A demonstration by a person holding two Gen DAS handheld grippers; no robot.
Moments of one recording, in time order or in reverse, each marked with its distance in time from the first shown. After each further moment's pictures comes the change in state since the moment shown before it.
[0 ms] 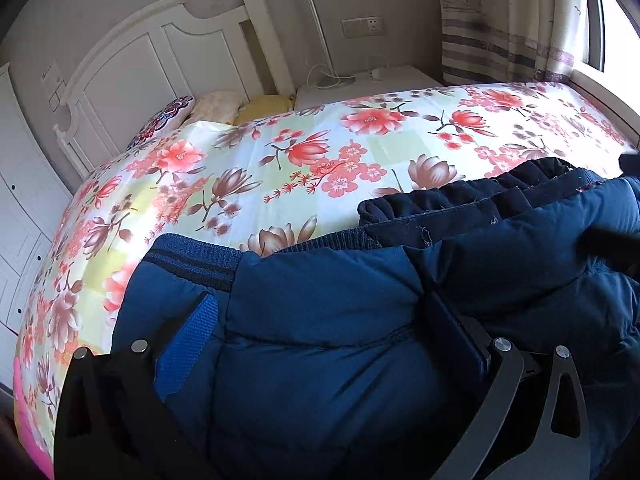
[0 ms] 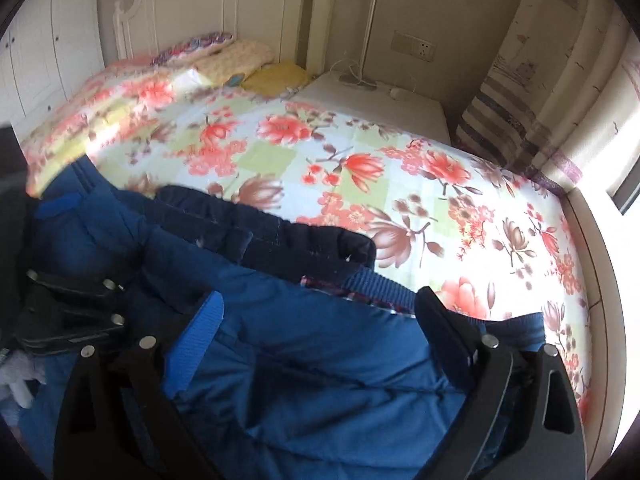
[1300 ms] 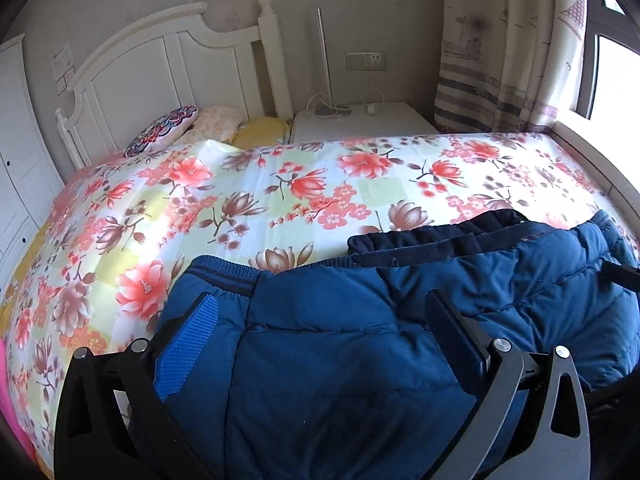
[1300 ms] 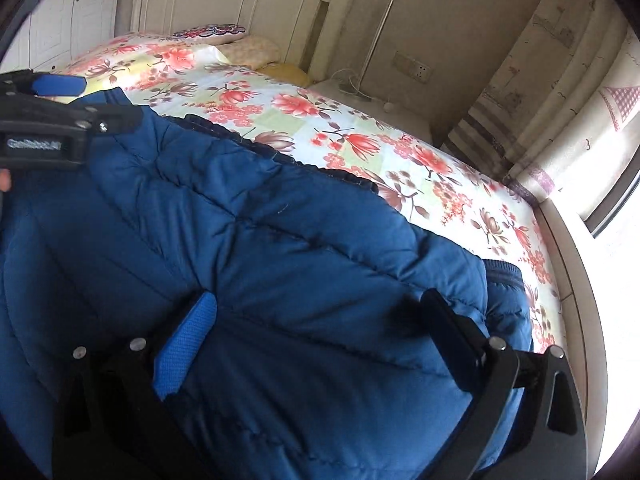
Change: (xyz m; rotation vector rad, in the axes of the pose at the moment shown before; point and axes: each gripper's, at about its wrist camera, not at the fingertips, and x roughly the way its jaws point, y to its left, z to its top) left arm -0.062 0.014 0.004 -0.087 -0.098 -0.069; right arm -0.052 0.026 -0.063 -0.102 -0.133 -0.112
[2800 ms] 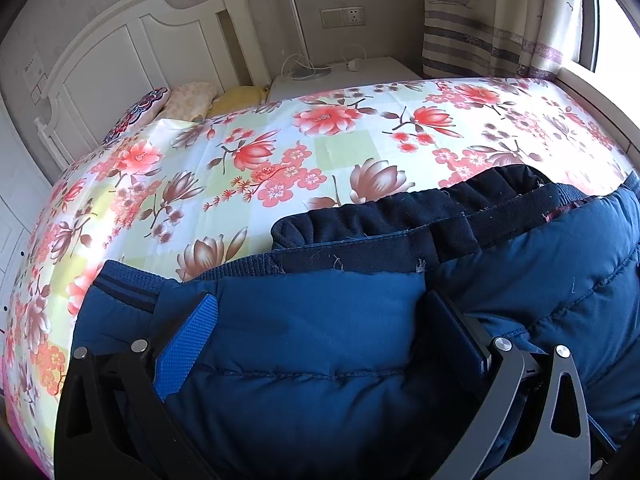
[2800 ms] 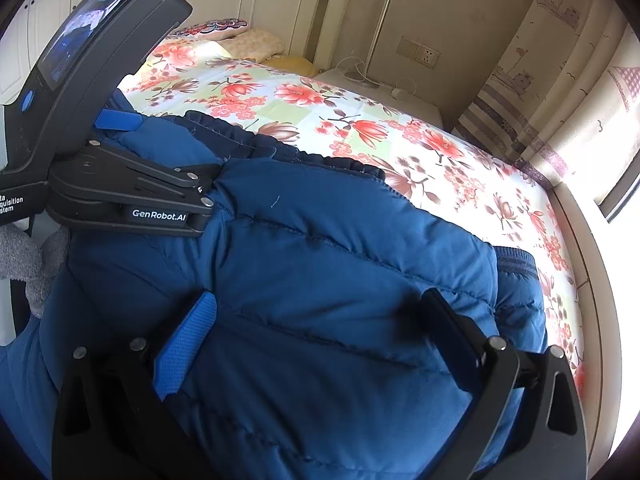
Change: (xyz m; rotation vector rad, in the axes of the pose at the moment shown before) left arm 0.077 -0.052 0.004 0.077 0.150 0.006; right arm 0.010 -0.014 0.000 0.040 0.046 0.074
